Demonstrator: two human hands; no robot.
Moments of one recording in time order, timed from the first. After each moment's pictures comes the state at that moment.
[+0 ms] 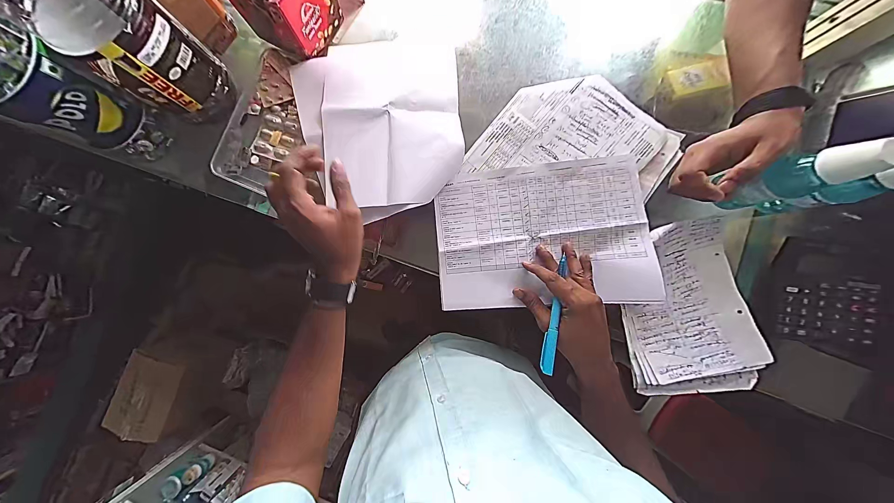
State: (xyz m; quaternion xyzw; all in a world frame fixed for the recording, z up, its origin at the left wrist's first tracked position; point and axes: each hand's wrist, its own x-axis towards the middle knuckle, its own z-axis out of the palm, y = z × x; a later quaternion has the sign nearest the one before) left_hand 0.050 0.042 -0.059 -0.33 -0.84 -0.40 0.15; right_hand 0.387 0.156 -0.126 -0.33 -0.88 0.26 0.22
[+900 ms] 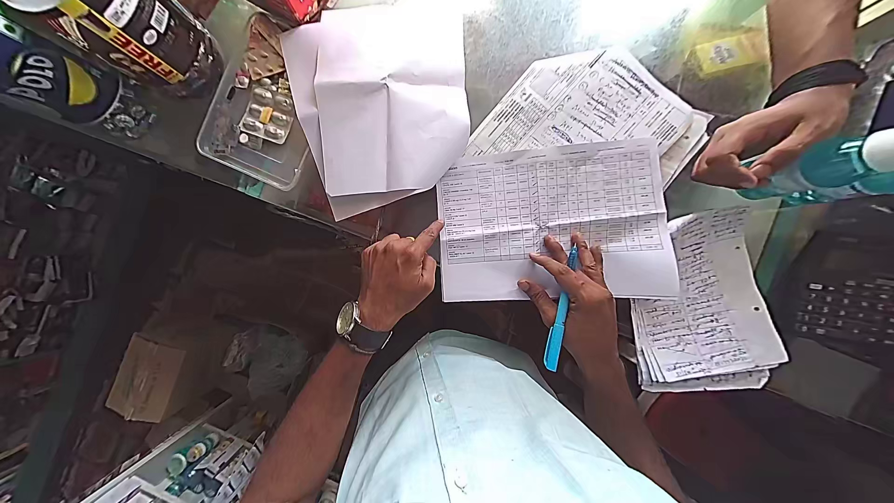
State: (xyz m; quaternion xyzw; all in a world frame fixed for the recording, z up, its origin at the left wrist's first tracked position) left_hand 0.131 0.021 -0.102 -0.55 -0.81 -0.18 -0.04; right_hand 0.390 0.157 -0.132 -0.33 -0.88 0.26 0.23
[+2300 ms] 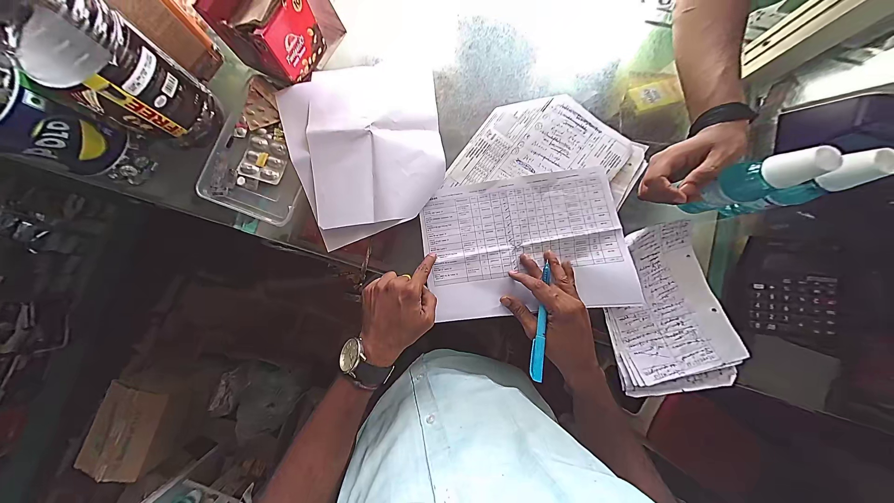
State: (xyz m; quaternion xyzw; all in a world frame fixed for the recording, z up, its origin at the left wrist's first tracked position) left_hand 0.151 0.018 -0.105 -0.56 -0.81 -0.15 -0.02; right_hand 0.387 0.157 -0.129 -0.33 -0.88 0.26 0.24
